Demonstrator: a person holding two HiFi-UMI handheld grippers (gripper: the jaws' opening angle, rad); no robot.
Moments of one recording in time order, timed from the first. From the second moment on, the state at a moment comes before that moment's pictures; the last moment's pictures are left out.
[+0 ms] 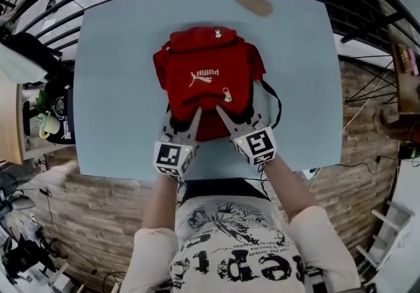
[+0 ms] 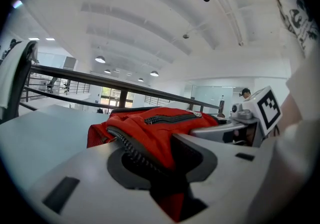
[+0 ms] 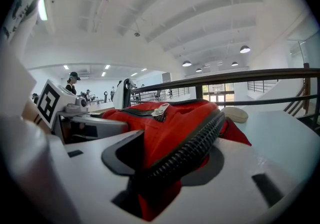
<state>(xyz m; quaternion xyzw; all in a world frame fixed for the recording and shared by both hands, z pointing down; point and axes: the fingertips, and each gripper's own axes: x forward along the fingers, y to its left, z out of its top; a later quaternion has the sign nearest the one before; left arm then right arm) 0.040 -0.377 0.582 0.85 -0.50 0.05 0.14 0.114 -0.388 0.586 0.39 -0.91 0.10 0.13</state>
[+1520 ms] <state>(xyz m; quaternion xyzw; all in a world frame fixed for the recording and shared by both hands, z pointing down) 0.003 -0.272 0.532 0.79 -0.60 0.03 0.12 0.158 -0.303 0.506 0.48 -0.87 0.02 0.06</state>
